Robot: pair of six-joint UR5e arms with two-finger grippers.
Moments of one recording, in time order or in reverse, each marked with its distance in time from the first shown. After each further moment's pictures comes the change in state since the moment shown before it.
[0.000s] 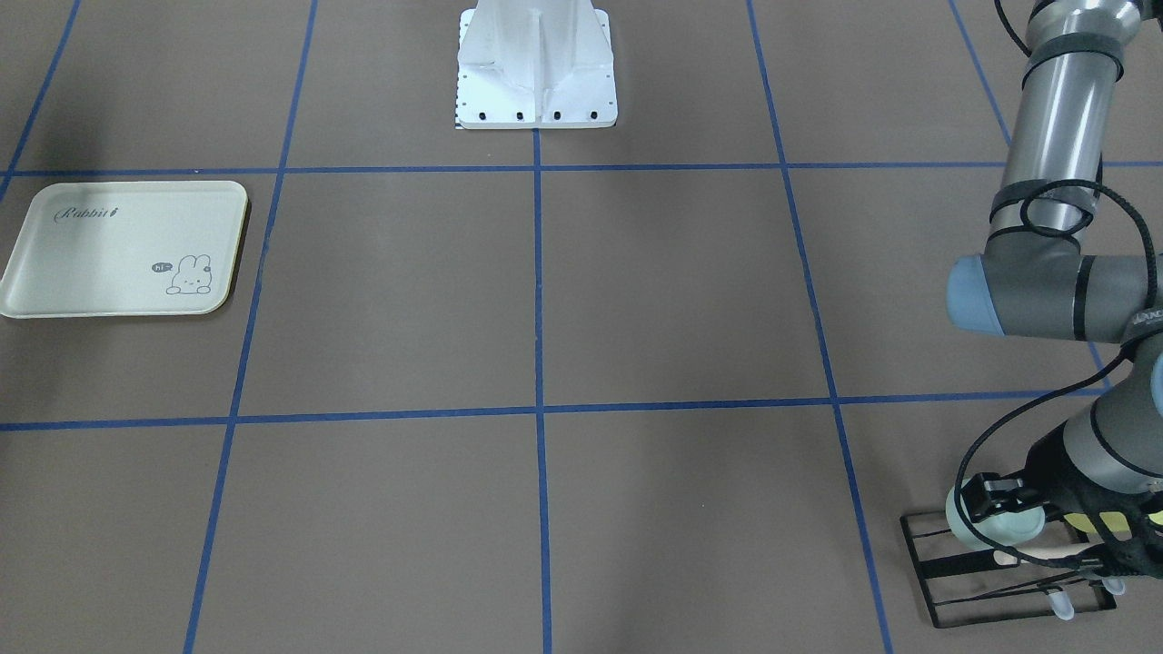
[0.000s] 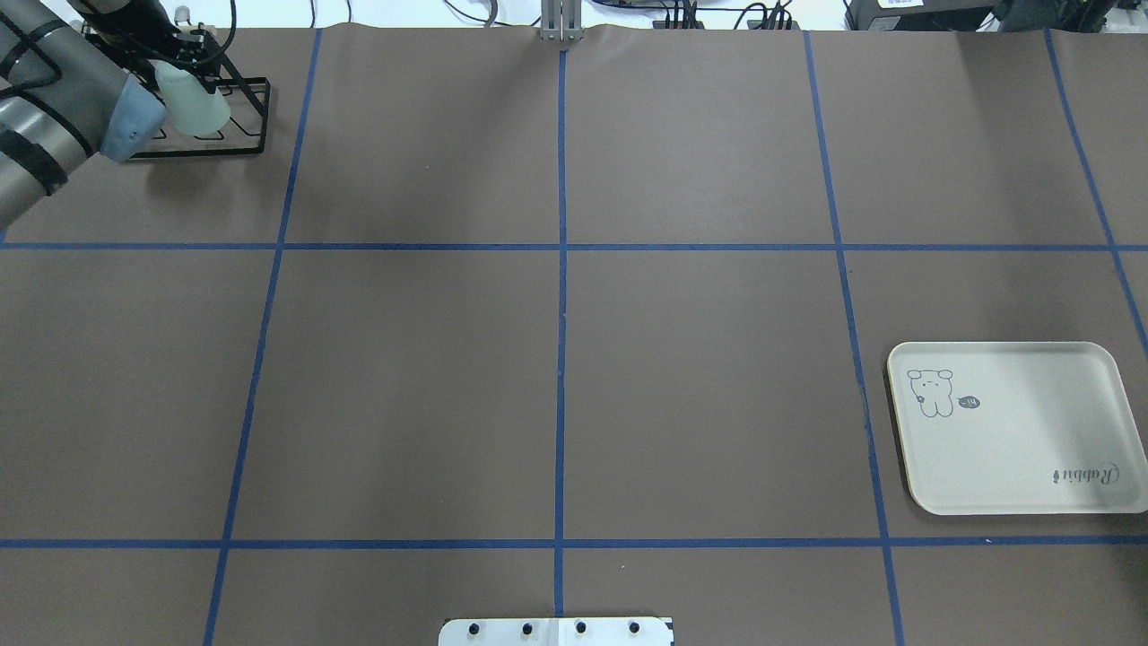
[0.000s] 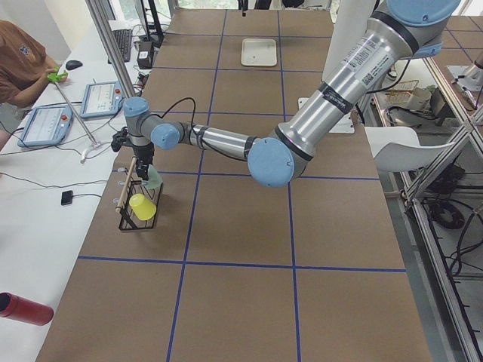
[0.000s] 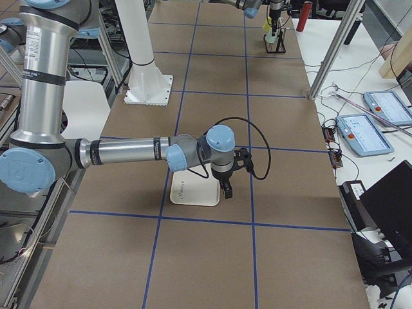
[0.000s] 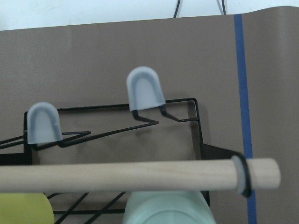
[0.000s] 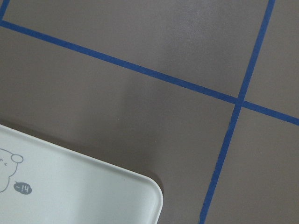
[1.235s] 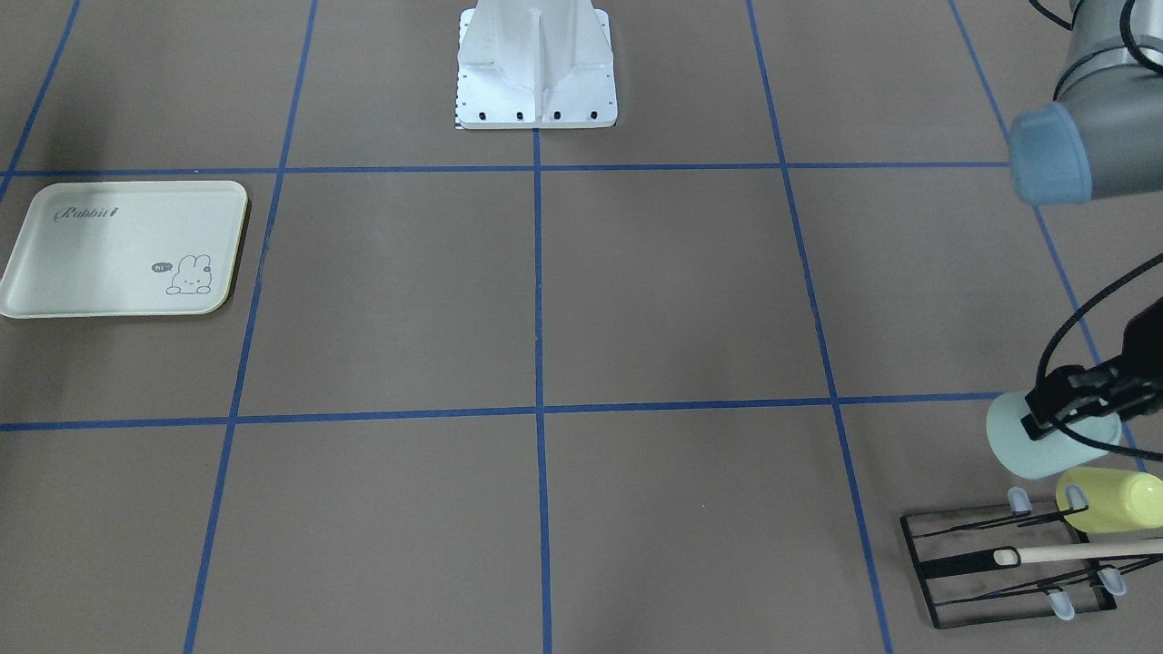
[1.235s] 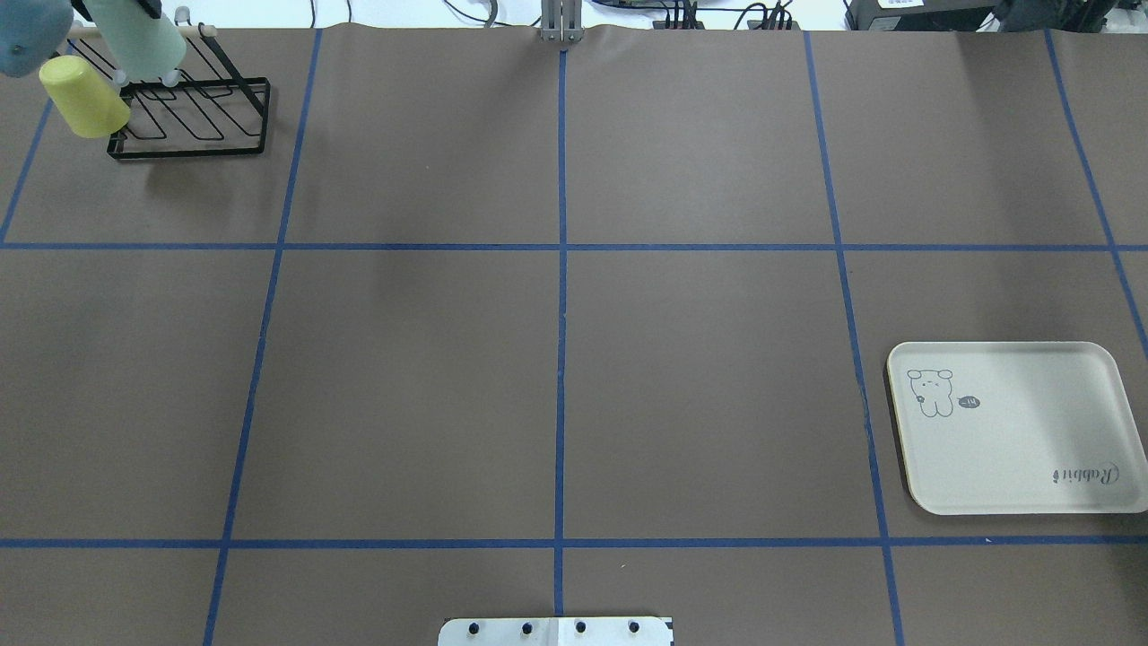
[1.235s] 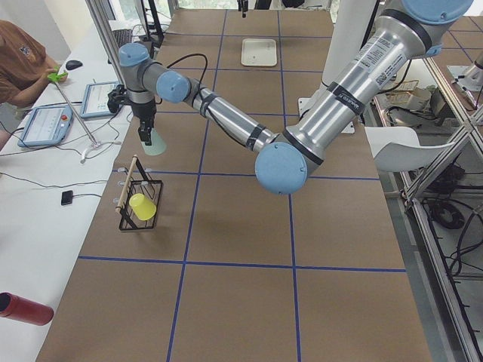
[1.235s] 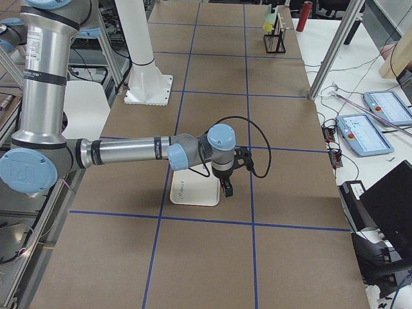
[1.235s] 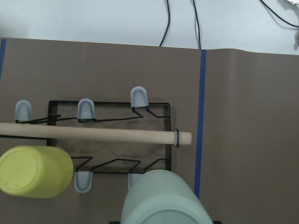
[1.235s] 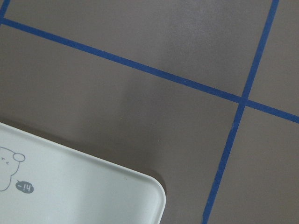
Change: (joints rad) left arm -0.113 0.046 -0.506 0.492 -0.118 -0.016; right arm -0.017 0.011 0.000 0.001 0.002 0.004
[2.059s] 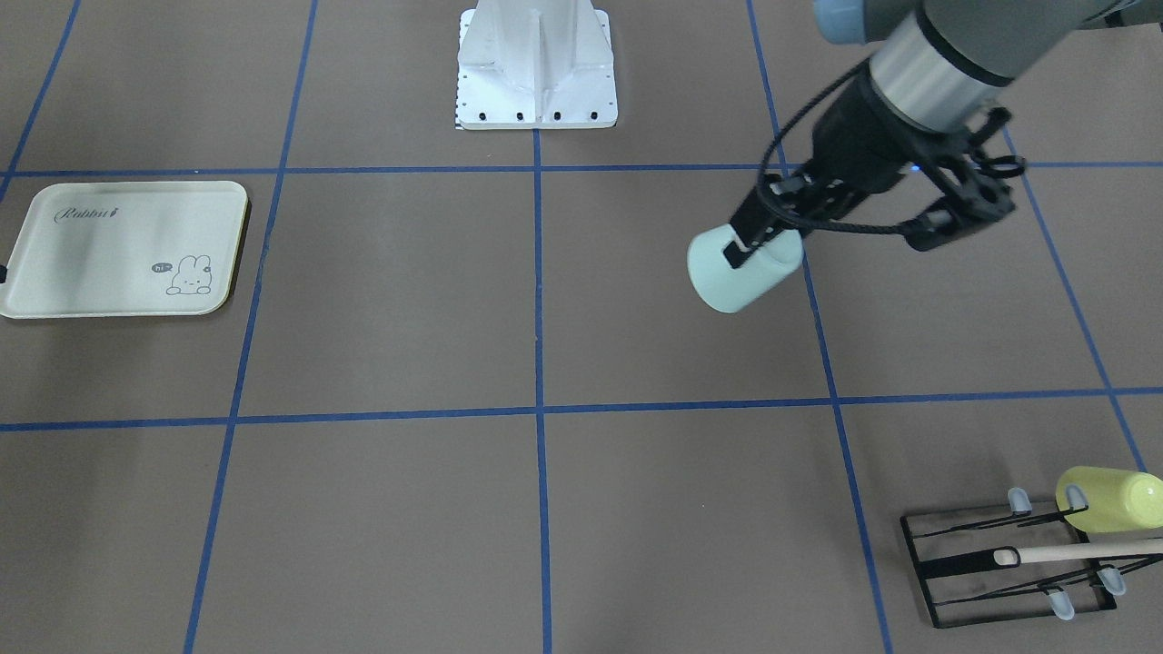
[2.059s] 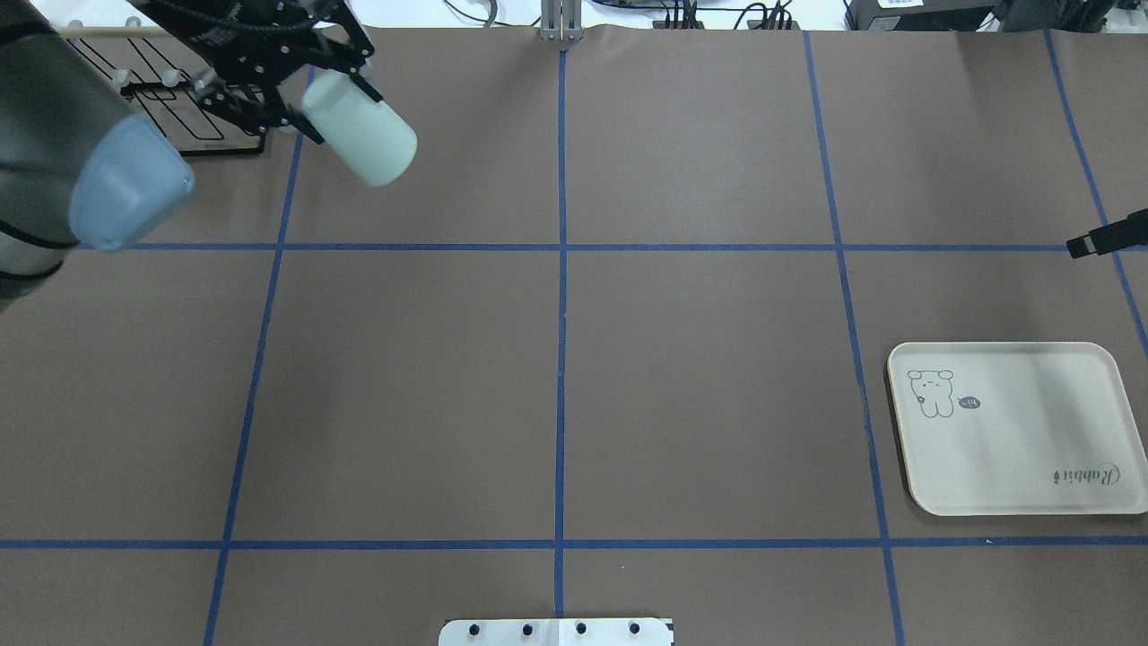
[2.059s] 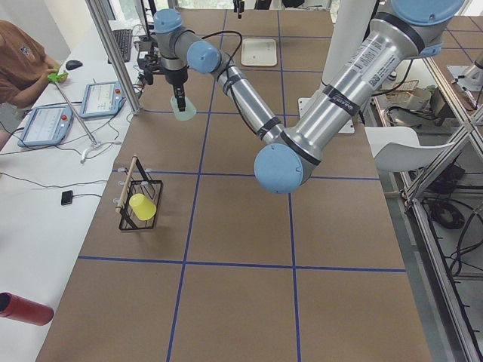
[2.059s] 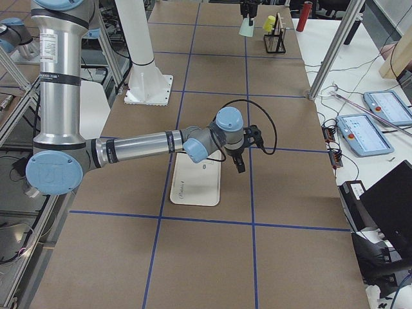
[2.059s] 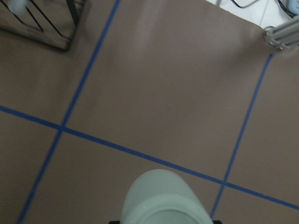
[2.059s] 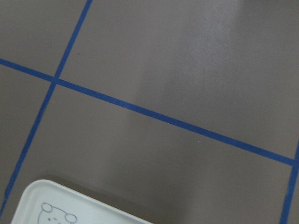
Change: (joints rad) left arm 0.283 -0.013 -0.301 -0.259 -0.124 -0.977; right arm -0.123 0.108 -0.027 0.294 0.018 0.395
